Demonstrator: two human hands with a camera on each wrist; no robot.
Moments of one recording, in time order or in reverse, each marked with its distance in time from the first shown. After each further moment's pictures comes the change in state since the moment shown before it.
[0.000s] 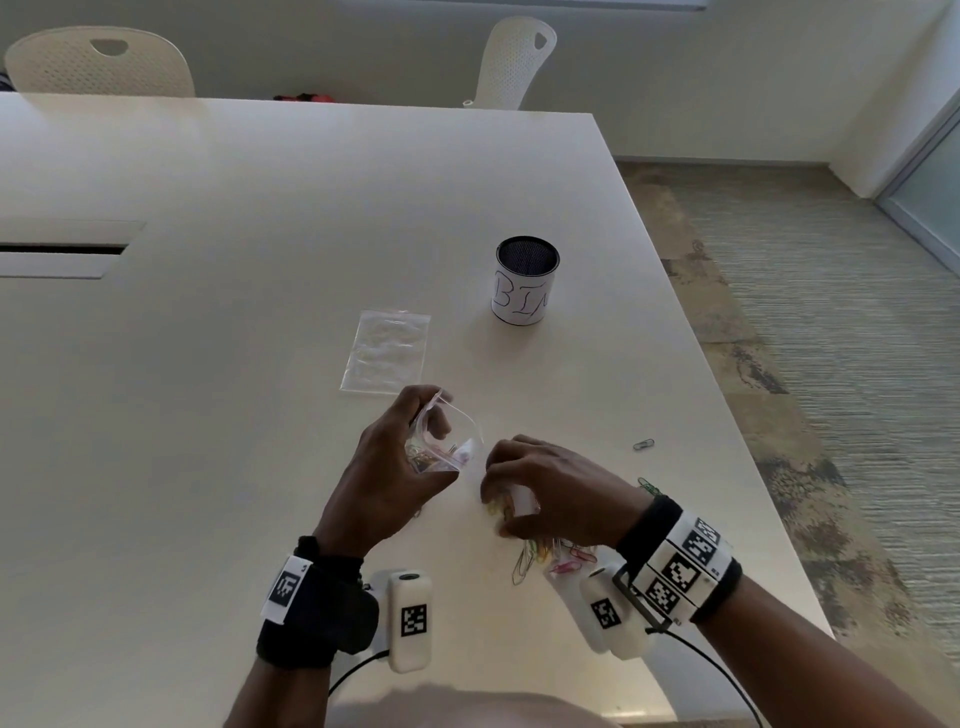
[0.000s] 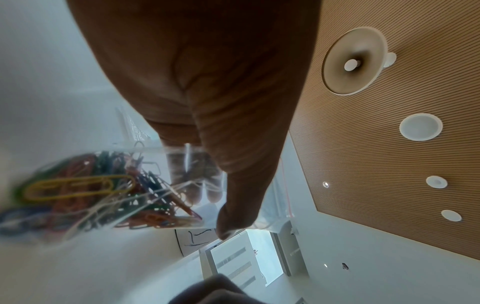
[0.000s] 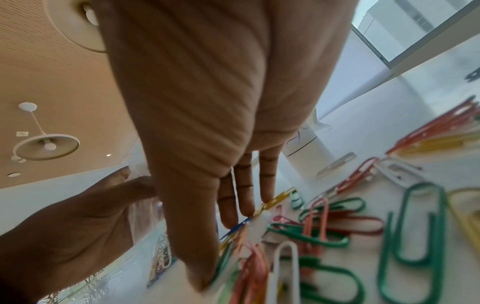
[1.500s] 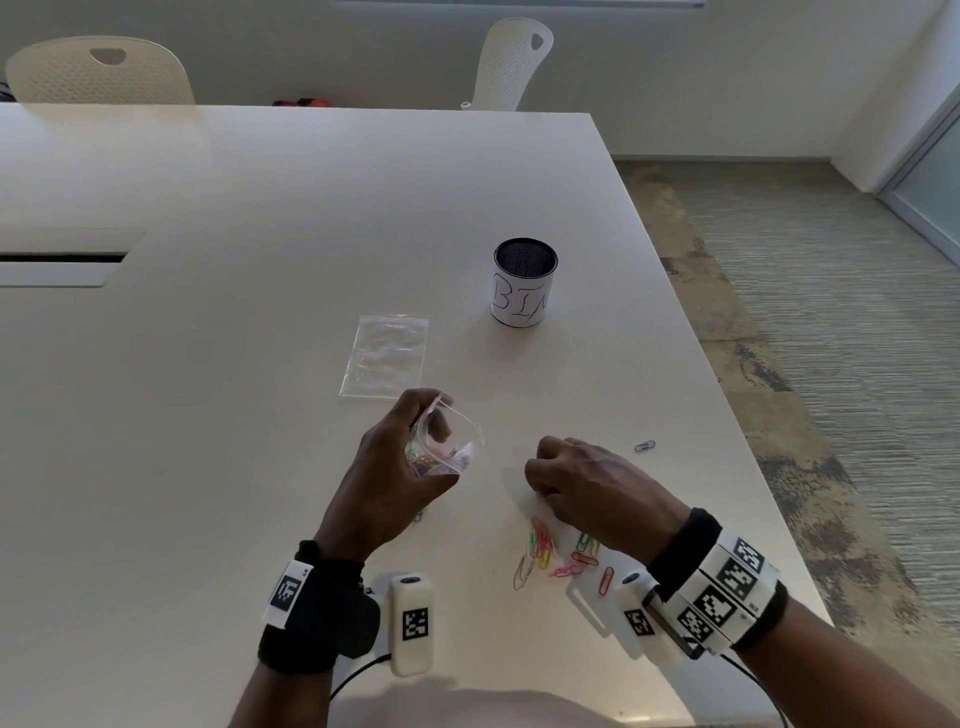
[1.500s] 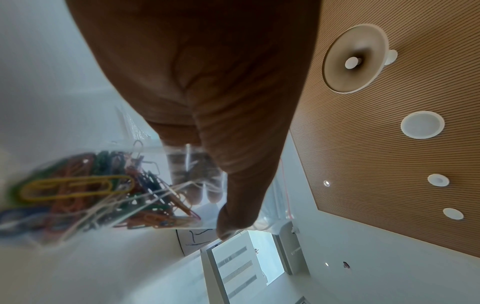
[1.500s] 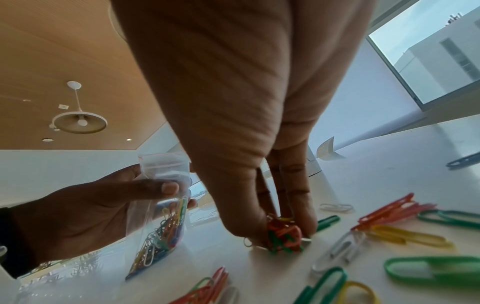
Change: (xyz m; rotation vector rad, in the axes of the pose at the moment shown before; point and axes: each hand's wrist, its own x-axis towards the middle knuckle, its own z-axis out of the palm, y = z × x) left_hand 0.002 -0.001 0.000 -0.026 -0.006 -0.016; right_hand -0.023 0.002 -0.009 -0.153 0.064 0.194
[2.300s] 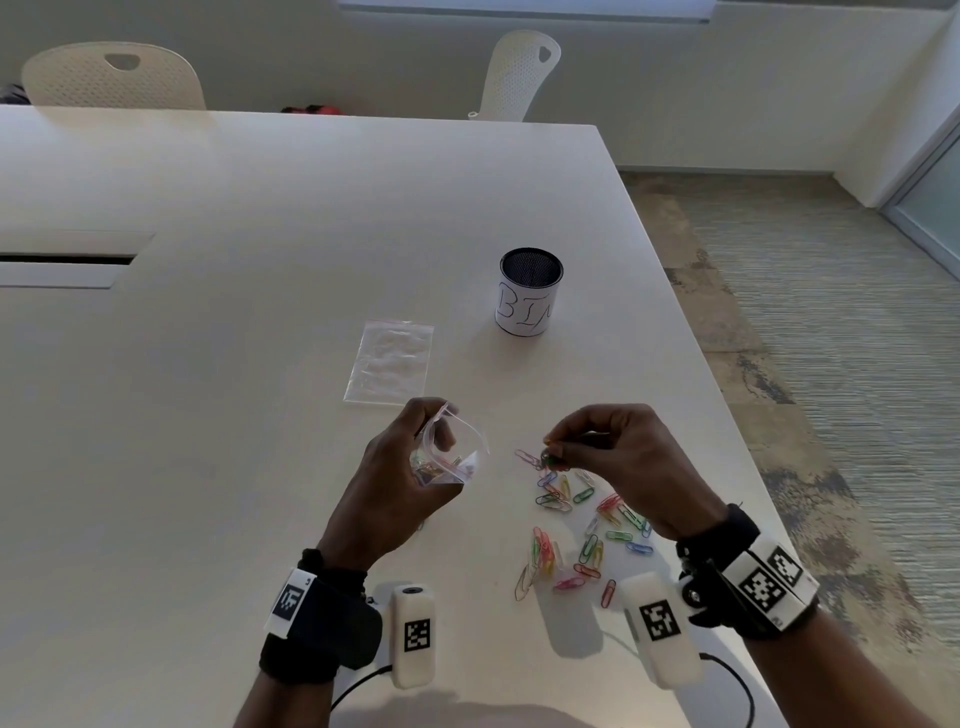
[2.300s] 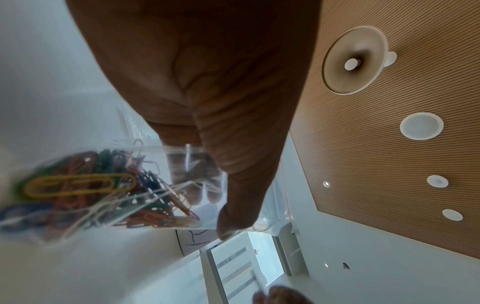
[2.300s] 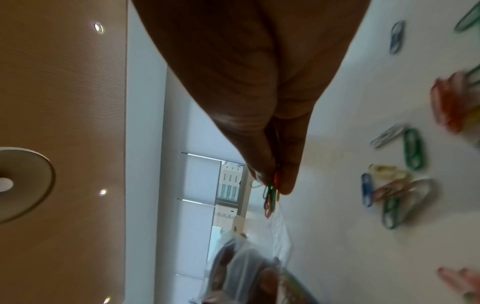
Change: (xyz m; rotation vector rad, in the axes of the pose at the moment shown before) left_hand -0.002 0.004 0.001 -0.040 0.002 -0.007; right_hand -0.007 0.008 -0.028 1.124 0.365 0.287
